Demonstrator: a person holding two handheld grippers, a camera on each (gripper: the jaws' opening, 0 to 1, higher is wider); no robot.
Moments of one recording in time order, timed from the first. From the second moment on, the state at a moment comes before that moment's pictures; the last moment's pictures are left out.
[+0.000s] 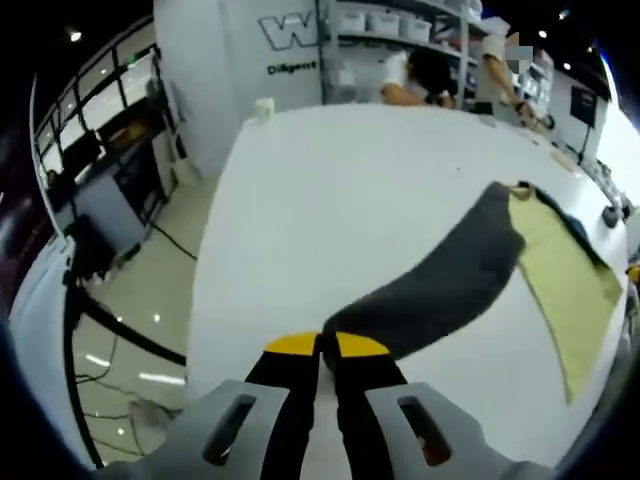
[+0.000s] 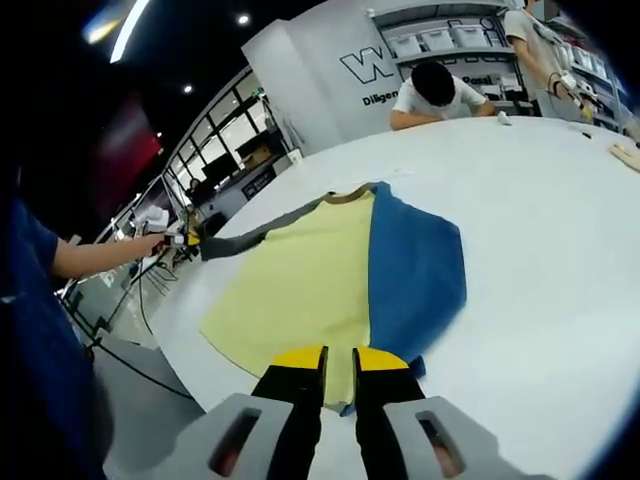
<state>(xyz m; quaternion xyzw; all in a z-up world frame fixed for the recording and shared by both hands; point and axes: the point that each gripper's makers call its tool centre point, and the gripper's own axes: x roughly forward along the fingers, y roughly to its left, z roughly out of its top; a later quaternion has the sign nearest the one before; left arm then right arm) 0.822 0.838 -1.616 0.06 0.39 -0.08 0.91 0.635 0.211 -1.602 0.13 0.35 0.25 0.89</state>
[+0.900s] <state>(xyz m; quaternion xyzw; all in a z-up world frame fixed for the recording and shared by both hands) 0.715 0.653 -1.577 0.03 0.34 -0.22 0.91 0.621 0.185 -1.617 0.12 0.34 0.23 0.90</state>
